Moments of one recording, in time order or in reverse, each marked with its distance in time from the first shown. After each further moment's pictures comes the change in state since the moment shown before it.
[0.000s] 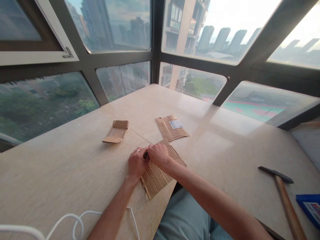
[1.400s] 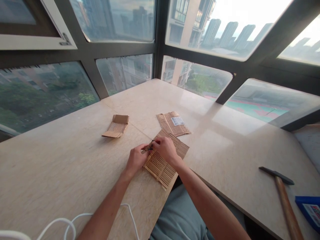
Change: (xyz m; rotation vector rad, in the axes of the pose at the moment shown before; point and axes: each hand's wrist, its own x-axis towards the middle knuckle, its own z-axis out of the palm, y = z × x) left_hand 0.008 0.005 -0.013 -0.539 -0.118 -0.207; right_hand -0.010 0.028 0.002 0.567 0.277 0.219
